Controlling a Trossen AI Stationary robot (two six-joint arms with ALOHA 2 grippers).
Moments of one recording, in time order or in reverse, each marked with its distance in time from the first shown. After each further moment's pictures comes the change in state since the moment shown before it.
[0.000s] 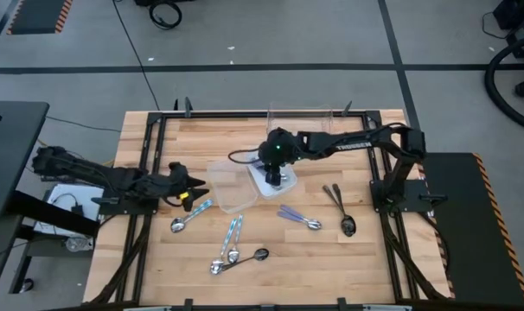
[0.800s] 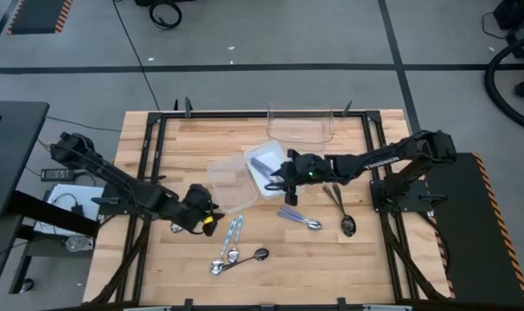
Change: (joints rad) left arm -0.255 0.646 0.343 -0.037 -0.080 -0.345; right arm 0.192 -0.272 -0.443 0.412 0.160 0.076
